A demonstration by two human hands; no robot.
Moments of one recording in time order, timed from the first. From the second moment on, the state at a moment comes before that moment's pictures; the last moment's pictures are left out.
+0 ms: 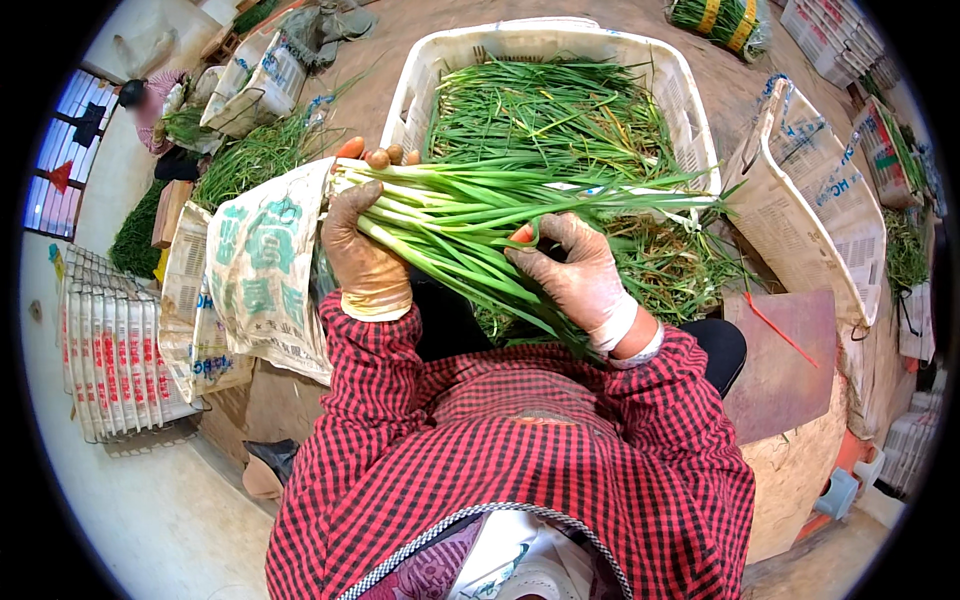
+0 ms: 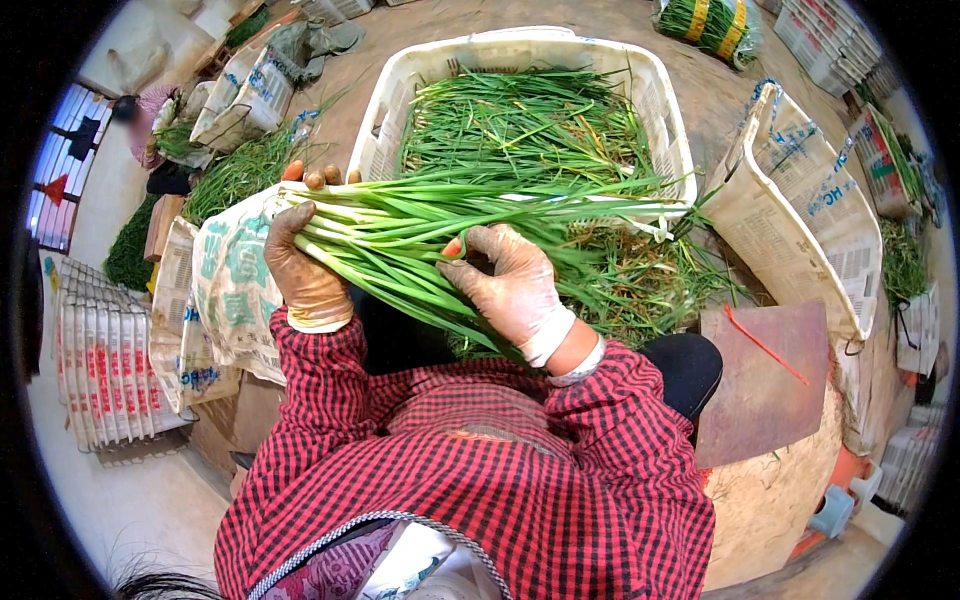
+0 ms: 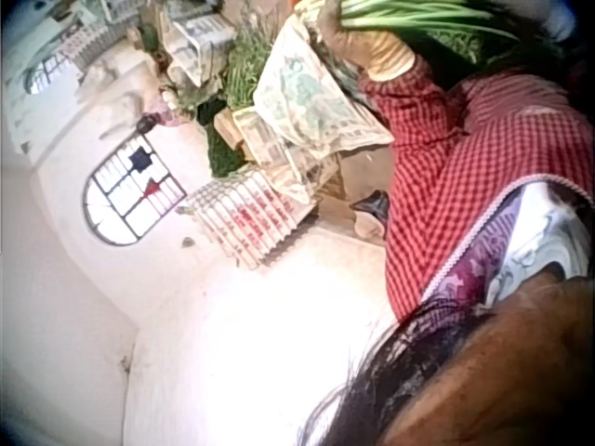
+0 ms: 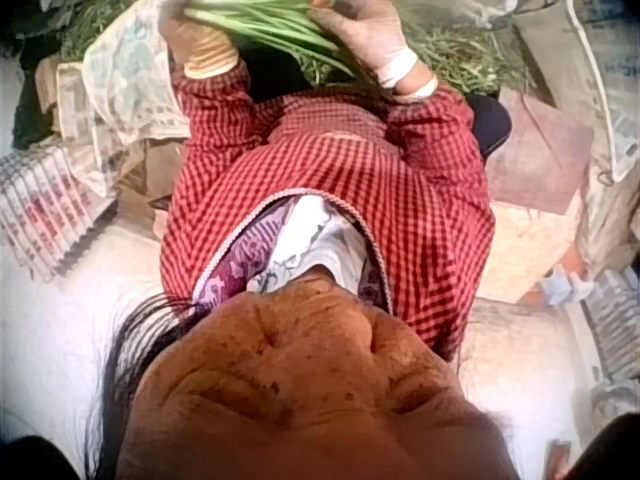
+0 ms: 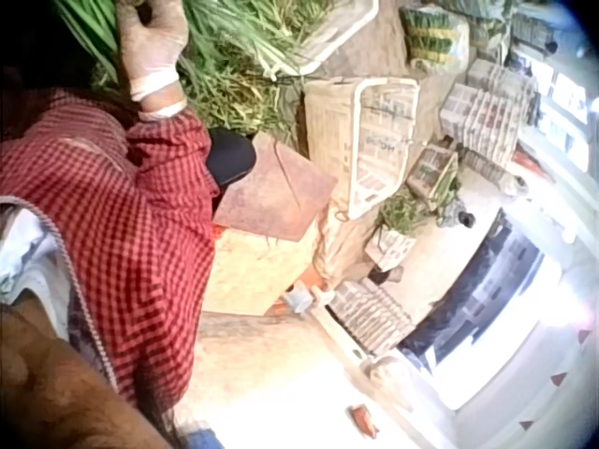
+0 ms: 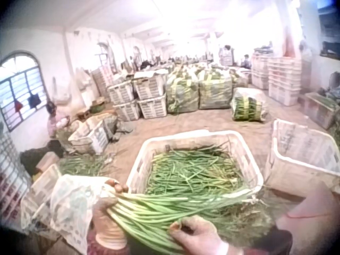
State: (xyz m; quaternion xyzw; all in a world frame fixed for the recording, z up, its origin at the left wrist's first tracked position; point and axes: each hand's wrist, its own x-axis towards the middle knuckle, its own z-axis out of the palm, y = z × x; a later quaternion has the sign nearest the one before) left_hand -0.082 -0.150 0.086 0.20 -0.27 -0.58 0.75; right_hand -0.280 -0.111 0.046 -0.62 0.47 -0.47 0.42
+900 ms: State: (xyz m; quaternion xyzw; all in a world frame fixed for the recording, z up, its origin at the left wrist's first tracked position) left_hand -0.009 -0.155 0.088 0.19 -0.21 -0.52 0.81; right_hand -0.502 -0.062 -0.049 -0.48 0.84 -0.13 0.22
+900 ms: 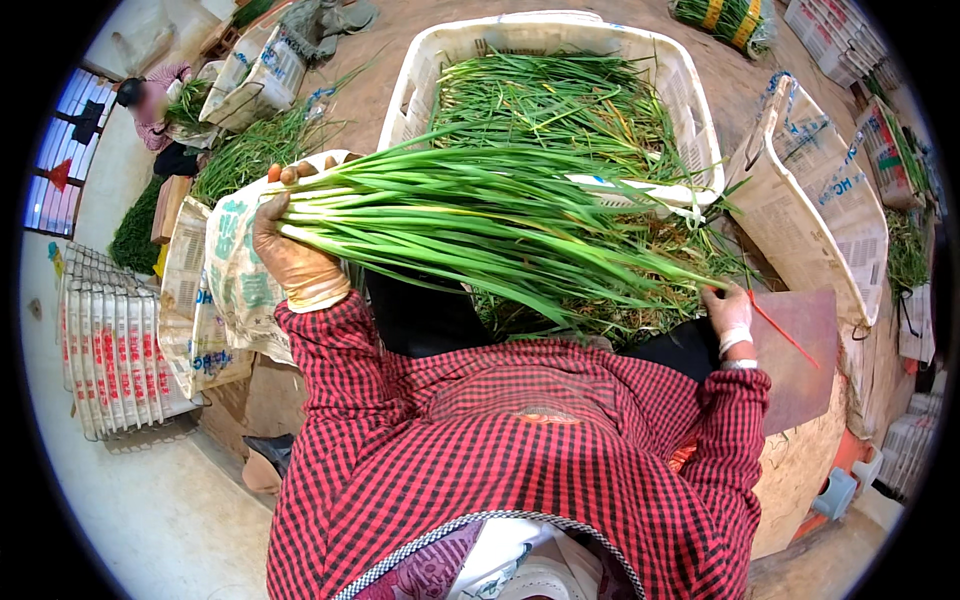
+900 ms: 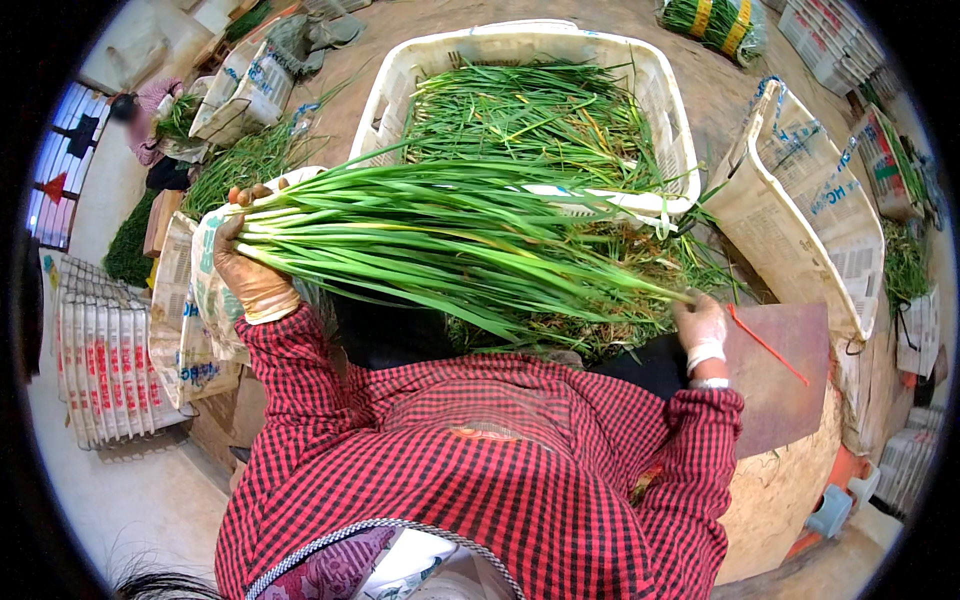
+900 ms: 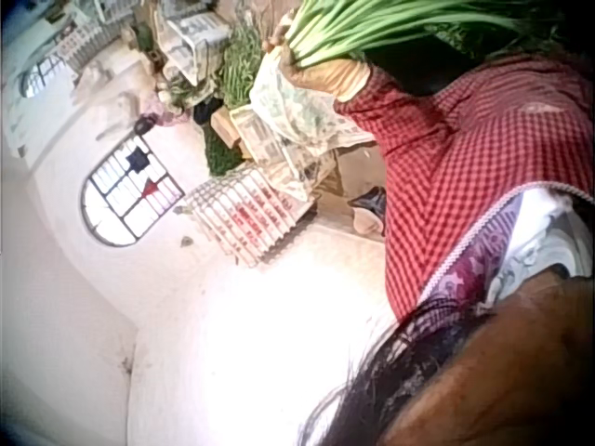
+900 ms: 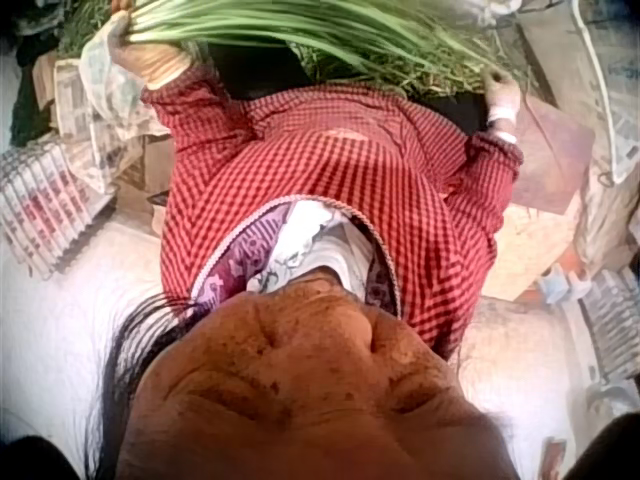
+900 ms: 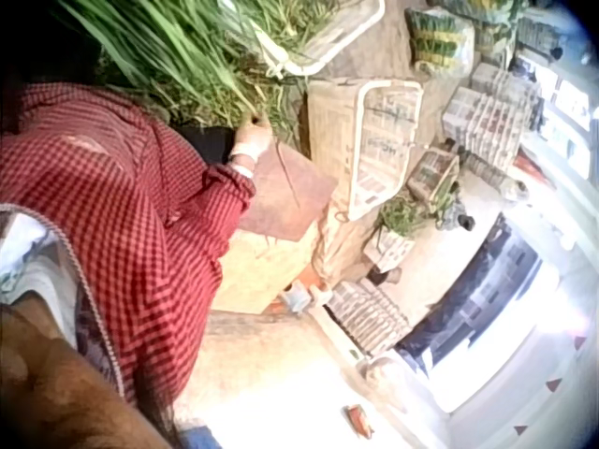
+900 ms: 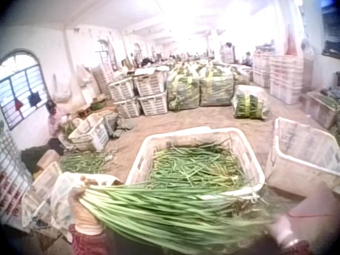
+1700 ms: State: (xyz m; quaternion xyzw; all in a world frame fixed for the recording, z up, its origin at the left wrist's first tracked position) left_hand -0.062 -0.138 0.096 0.13 -0.30 -0.57 0.76; right_hand -0.270 -0.116 0.060 -0.69 0.45 -0.36 0.44
